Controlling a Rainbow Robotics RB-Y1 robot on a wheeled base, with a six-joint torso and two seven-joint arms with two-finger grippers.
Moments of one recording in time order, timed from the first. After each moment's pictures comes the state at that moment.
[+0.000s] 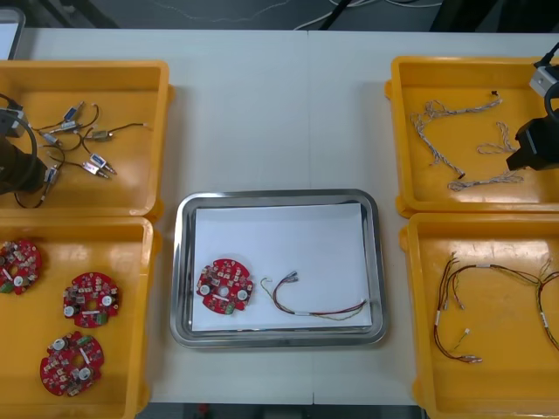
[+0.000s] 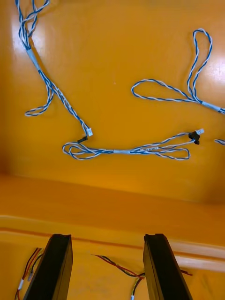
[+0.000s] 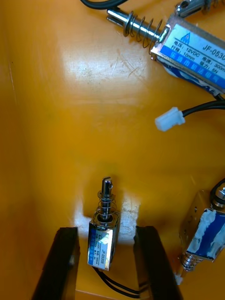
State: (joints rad) right arm -0.63 -0.78 -0.11 -1.62 -0.78 1.82 1.54; left arm -0.57 0.75 0.03 -1.21 0.43 1.33 -1.59
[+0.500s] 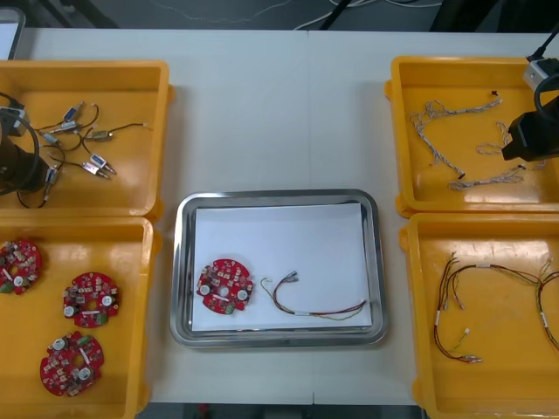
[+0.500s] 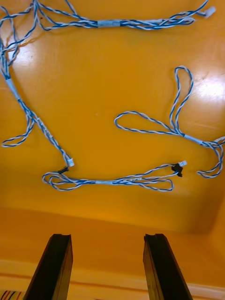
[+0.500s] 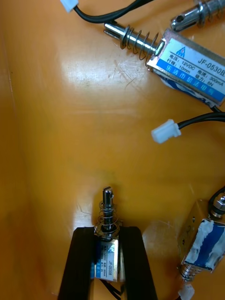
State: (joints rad) right arm -0.66 -0.78 -0.05 -1.53 -0.72 1.69 1.60; left arm -0.57 0.74 0.03 -1.21 0.42 1.30 -1.59
